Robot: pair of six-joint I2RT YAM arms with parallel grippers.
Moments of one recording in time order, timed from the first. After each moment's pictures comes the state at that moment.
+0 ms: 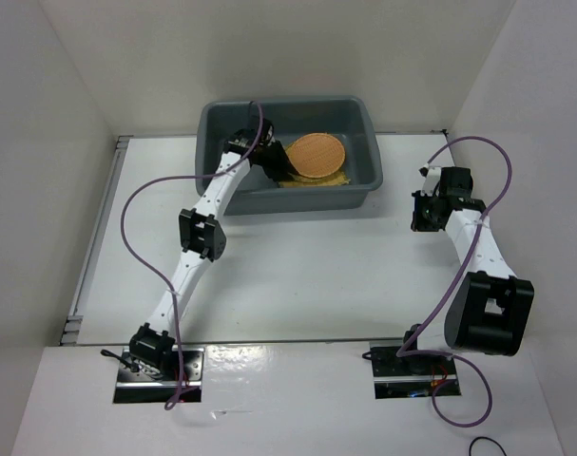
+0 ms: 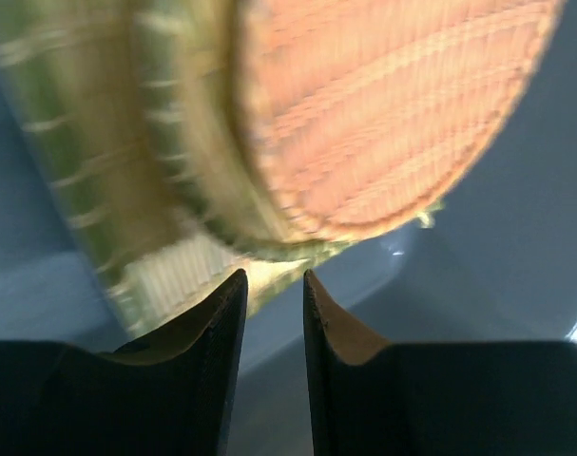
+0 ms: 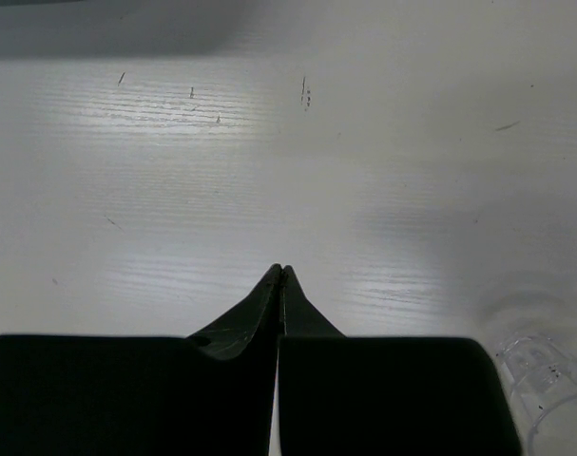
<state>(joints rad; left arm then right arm) -0.34 2.95 3.10 -1.01 0.43 -0.87 -0.20 1.37 1.01 -0.59 -0.20 -0.13</state>
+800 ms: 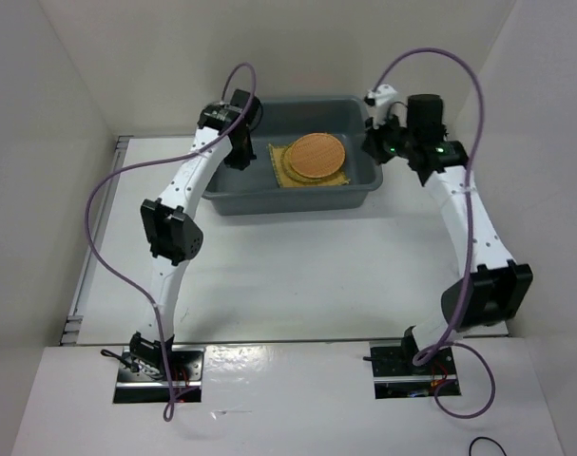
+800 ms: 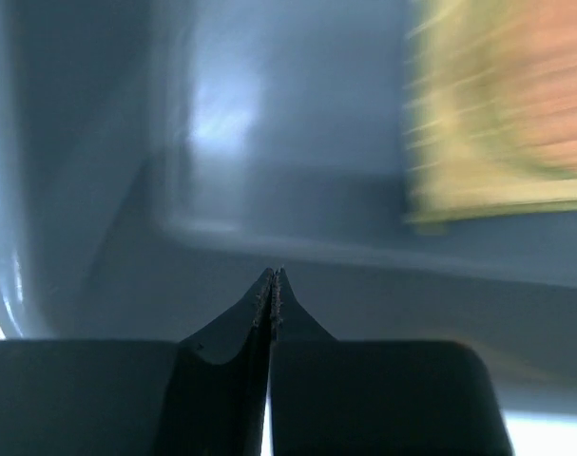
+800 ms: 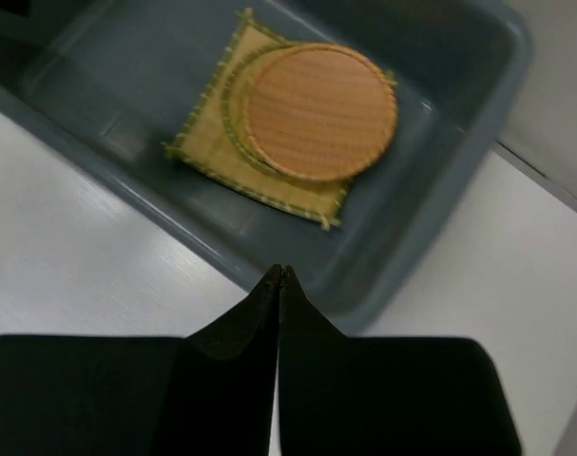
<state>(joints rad) -0.37 2.35 2.67 -1.31 -0.25 -0.56 0.11 1.50 1.61 -0.61 -0.38 -0.33</state>
